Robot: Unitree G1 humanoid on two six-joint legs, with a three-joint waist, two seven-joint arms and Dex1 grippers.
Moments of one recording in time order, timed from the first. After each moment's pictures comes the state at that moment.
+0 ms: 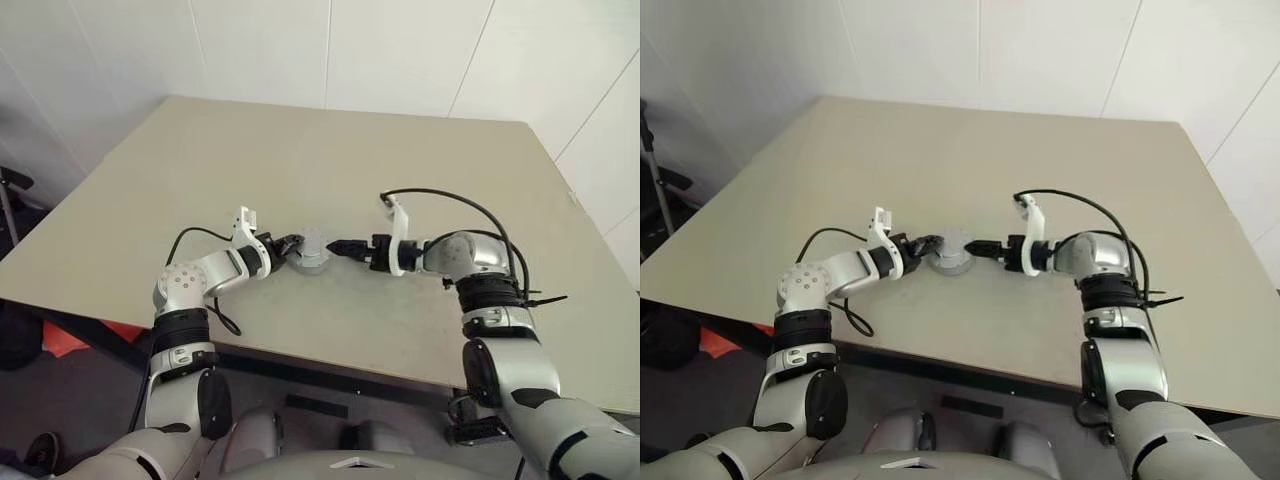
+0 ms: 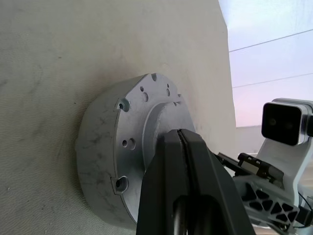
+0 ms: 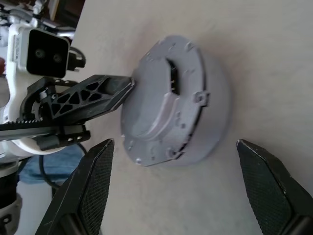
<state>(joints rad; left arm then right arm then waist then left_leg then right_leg) -0.58 0.02 0.46 0.26 -0.90 1.22 -0.04 -0.73 -0.23 -0.11 0.50 0.43 1.20 0.78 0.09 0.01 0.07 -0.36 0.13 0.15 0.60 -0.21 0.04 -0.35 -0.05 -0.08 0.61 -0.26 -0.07</state>
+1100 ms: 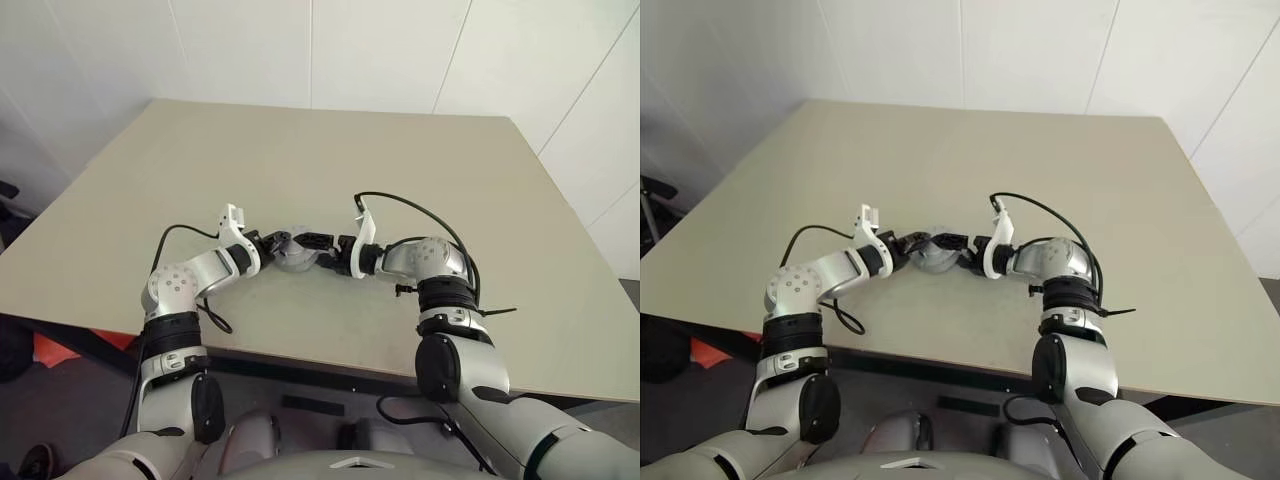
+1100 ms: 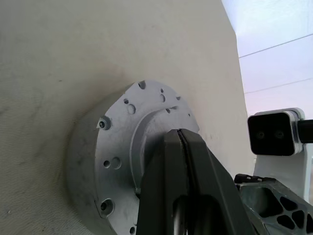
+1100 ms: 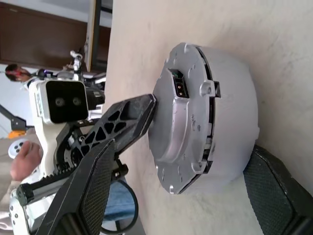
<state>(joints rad) -0.56 0.06 0.46 0.21 -0.88 1.17 -0.04 -0.82 0.02 -0.44 0.61 0.49 1.26 0.46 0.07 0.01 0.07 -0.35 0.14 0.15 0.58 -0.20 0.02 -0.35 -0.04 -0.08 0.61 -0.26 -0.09</state>
